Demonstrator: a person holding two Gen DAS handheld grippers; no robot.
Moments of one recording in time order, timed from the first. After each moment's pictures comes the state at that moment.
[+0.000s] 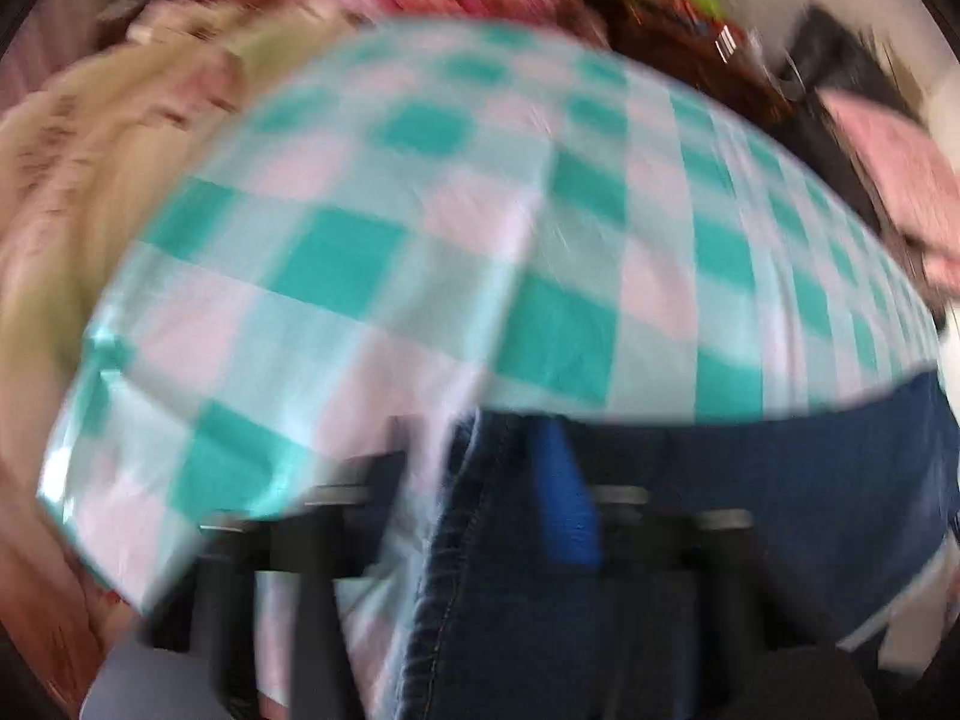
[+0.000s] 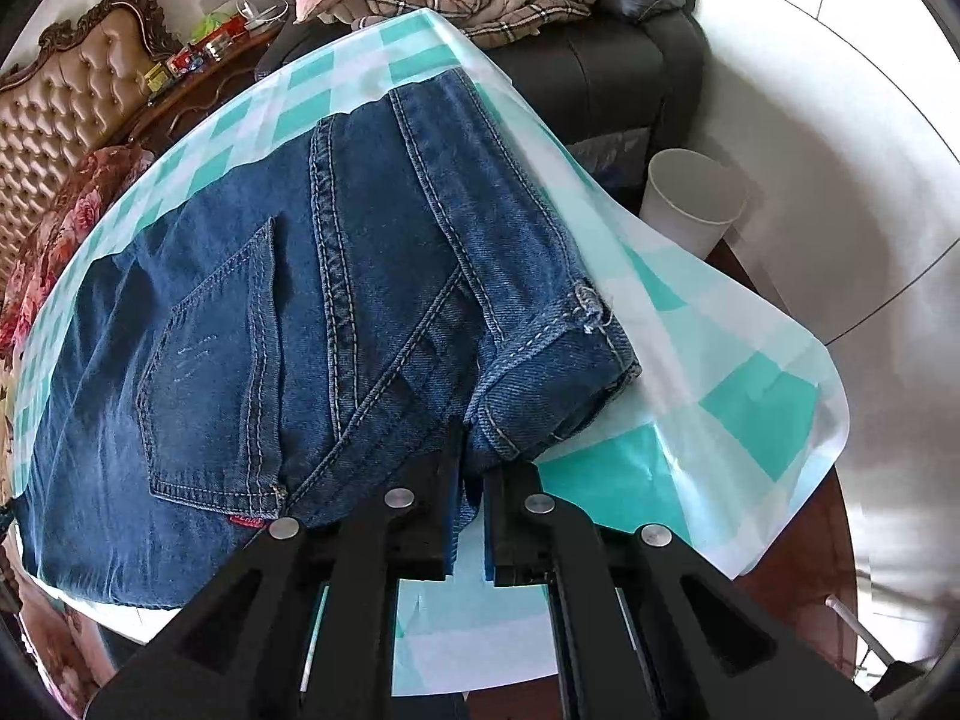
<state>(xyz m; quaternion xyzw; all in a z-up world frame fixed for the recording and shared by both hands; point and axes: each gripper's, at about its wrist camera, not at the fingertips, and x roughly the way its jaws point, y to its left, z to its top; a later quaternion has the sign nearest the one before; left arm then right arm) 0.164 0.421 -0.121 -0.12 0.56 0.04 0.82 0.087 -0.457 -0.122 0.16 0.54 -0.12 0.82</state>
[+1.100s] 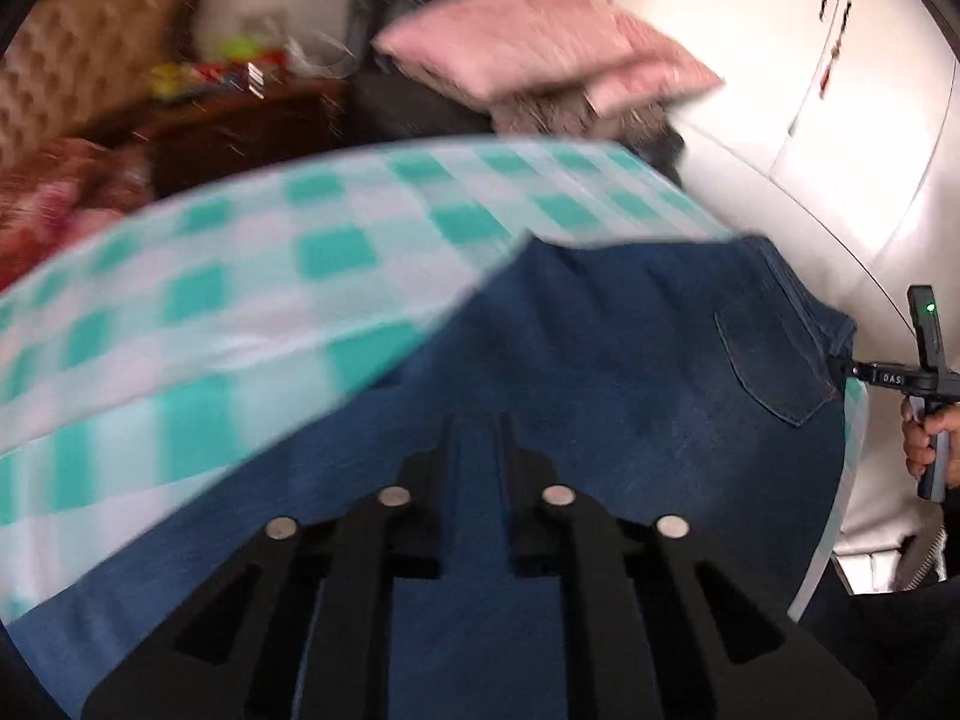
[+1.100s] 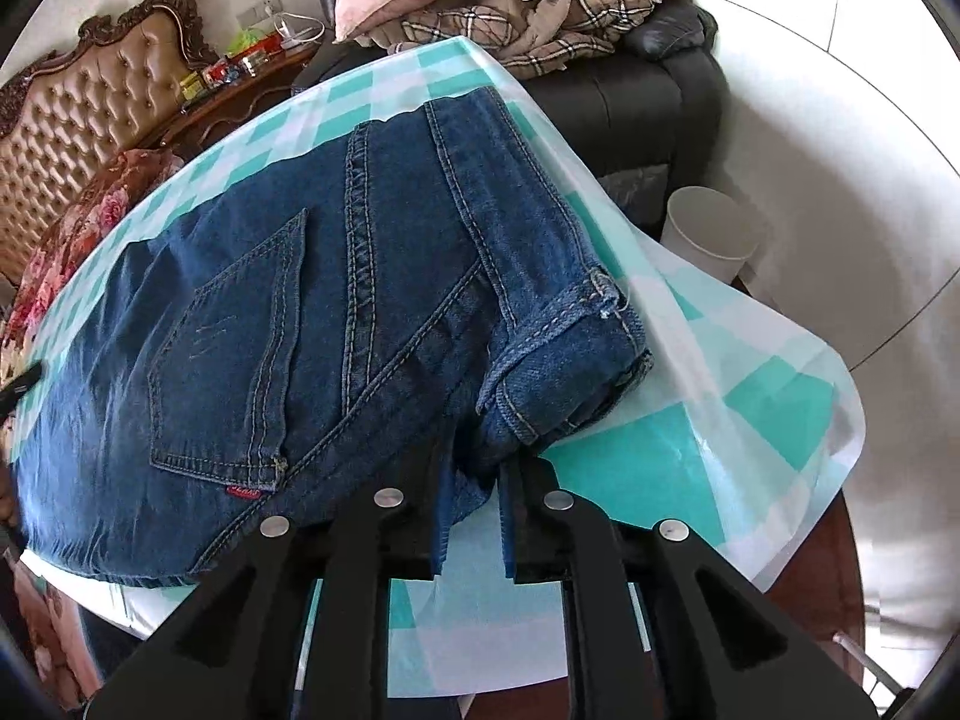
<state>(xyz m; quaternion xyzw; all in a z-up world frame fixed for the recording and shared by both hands) 0.222 -0.033 -0.091 0.04 0.43 -0.30 0.85 0.063 -0.447 -0.125 0.15 0.49 -0.10 0.85</state>
